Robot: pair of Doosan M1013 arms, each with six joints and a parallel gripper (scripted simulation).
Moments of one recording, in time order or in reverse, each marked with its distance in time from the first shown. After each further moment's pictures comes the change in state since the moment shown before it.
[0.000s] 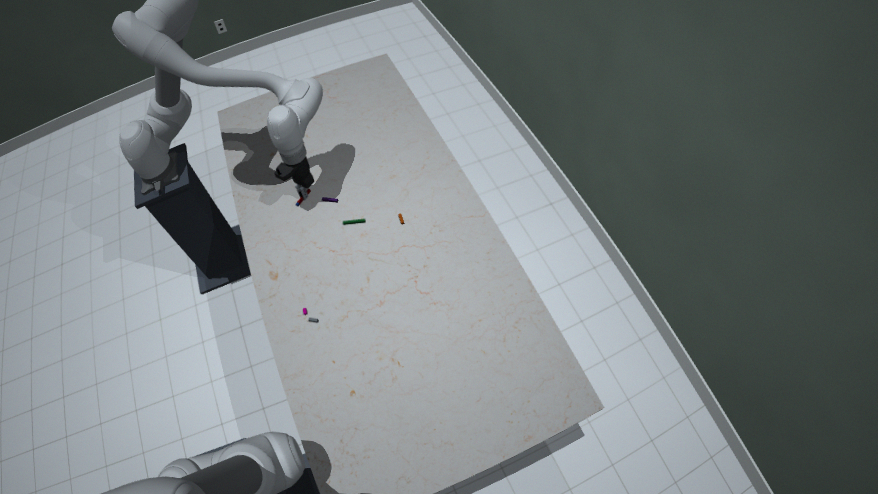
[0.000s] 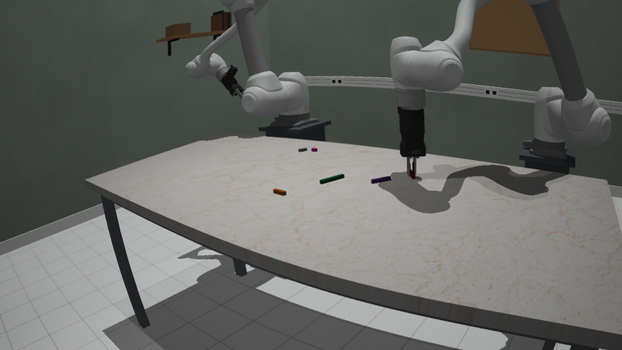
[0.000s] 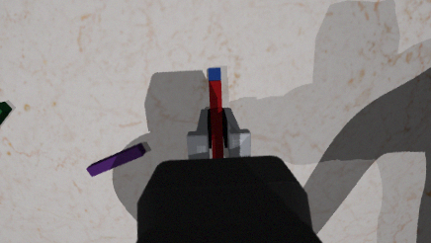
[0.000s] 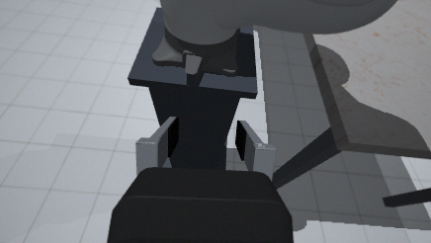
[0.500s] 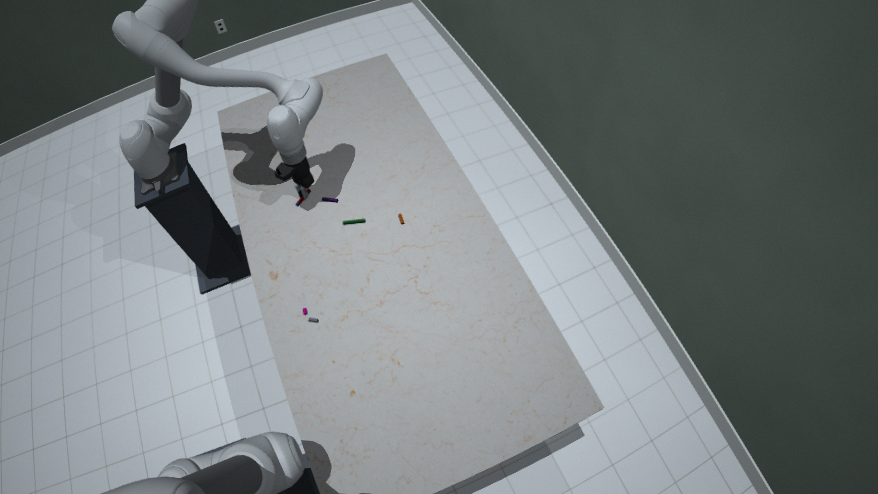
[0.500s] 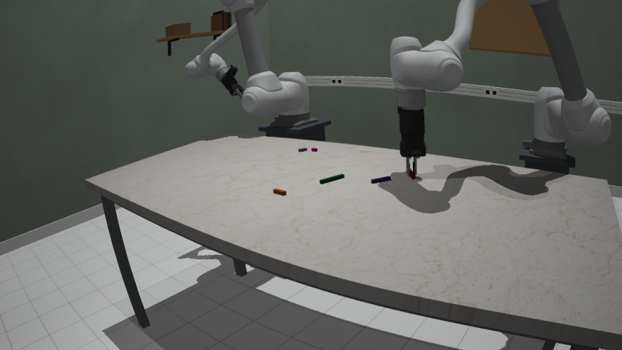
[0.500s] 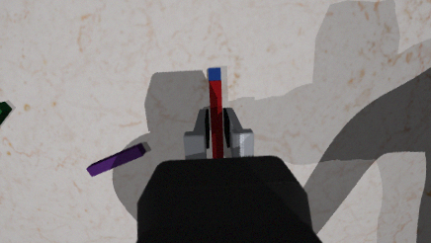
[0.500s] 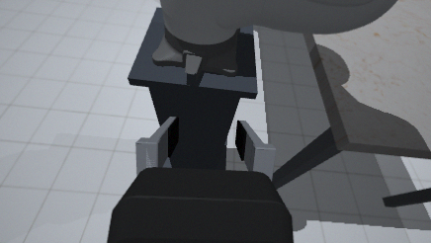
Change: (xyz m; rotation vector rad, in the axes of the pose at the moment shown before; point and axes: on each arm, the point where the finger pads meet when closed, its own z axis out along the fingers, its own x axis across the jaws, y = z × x) left arm 0.000 0.000 0.000 0.000 0.000 0.000; right arm 0.000 0.000 0.000 0.000 0.000 0.000
